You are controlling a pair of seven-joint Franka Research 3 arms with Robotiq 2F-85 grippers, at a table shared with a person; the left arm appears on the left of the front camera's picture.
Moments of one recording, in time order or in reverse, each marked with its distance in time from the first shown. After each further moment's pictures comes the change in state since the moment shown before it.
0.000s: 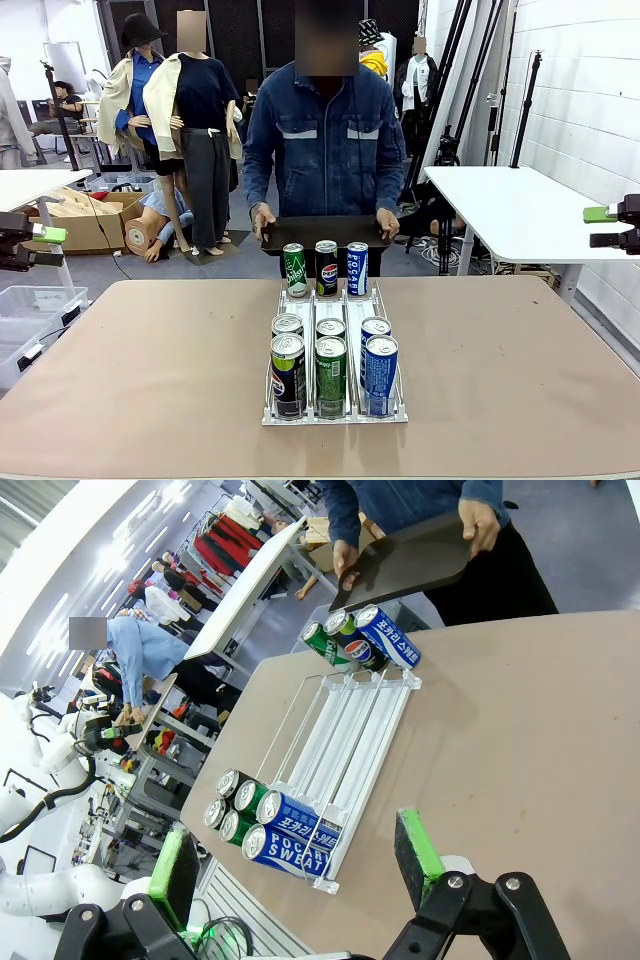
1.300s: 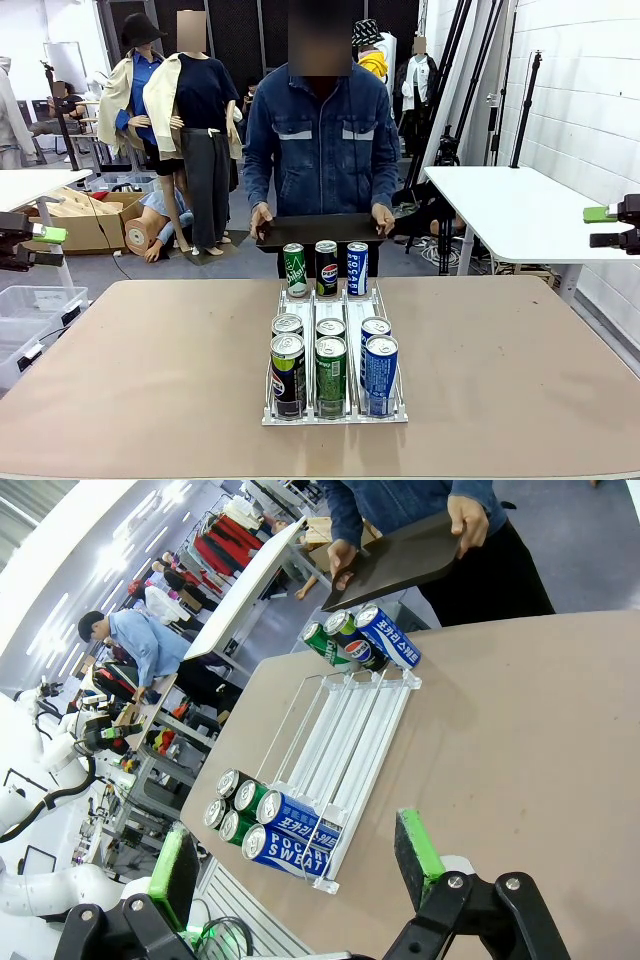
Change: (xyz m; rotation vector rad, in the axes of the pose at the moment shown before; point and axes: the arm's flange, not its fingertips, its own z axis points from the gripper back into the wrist) left arm 0.000 0.000 0.000 0.000 0.000 0.000; right arm 0.000 0.000 0.000 0.000 0.000 0.000
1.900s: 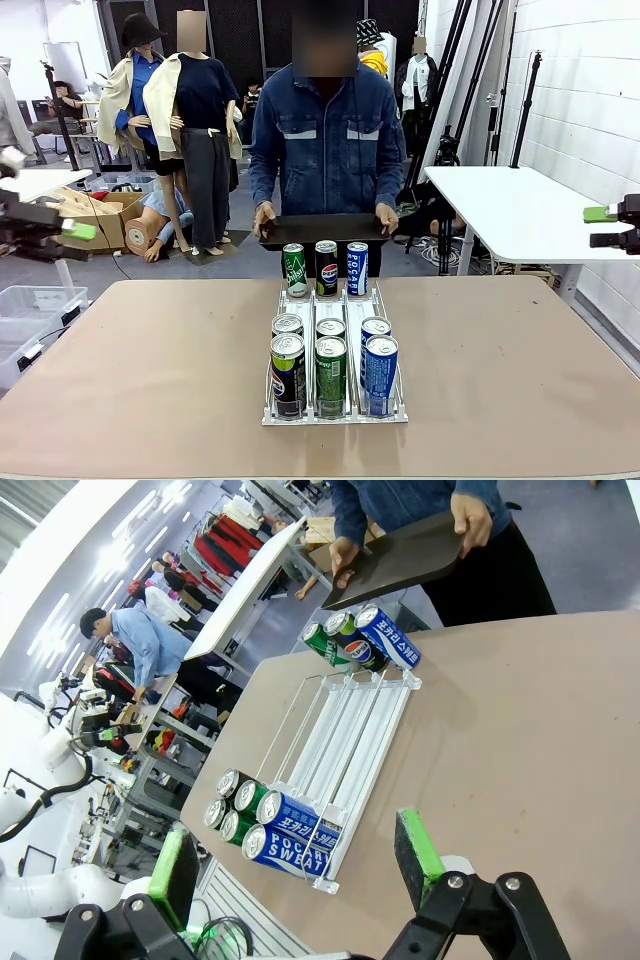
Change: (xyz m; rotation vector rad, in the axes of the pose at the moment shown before) left arm 0.018 -0.041 -0.041 0.006 0.138 -0.048; right arm 0.000 0.000 0.000 0.000 0.000 0.000
